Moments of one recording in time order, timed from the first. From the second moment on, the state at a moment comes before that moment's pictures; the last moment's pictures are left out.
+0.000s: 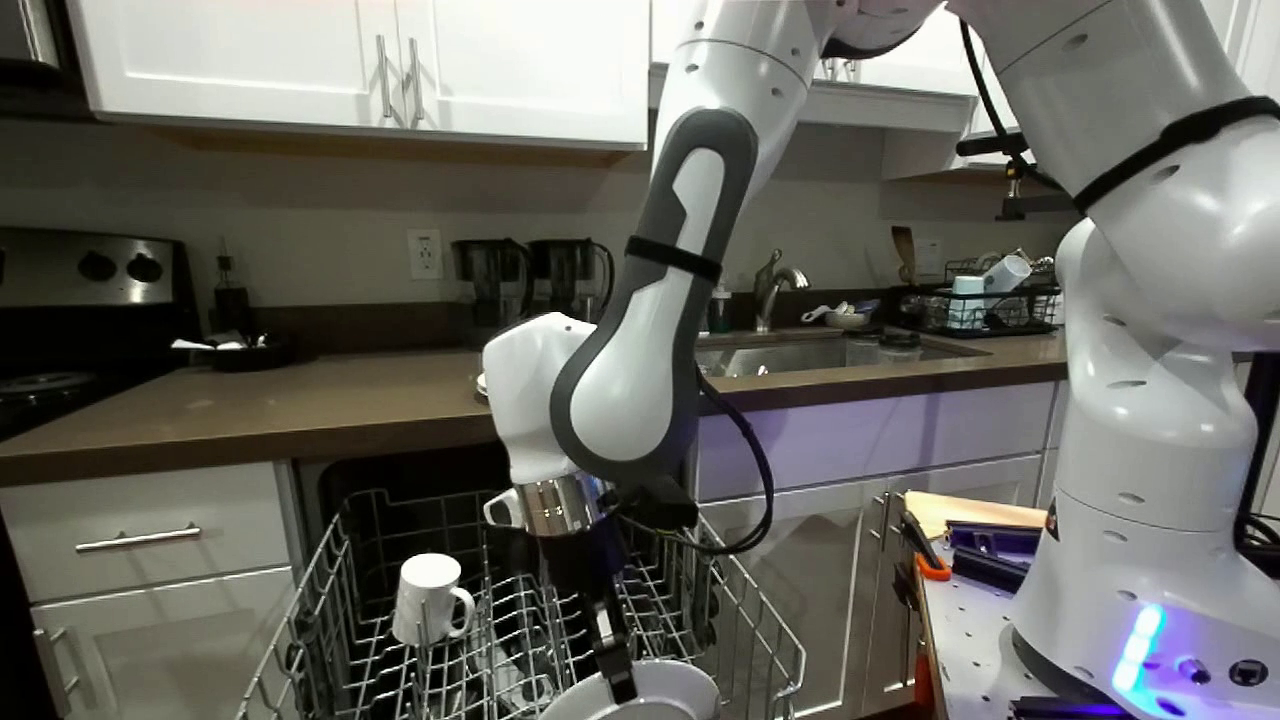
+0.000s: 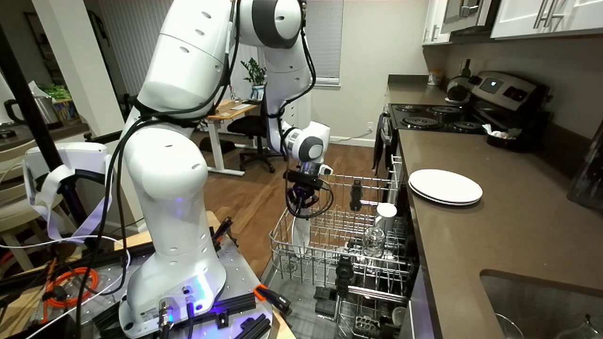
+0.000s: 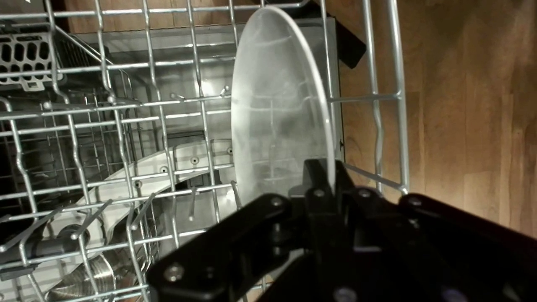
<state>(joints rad) 0.07 0.51 0.22 -2.34 -0.02 2.57 -0.29</state>
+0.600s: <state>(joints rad) 0.01 0.42 0.25 -2.37 0.02 2.50 -0.35</state>
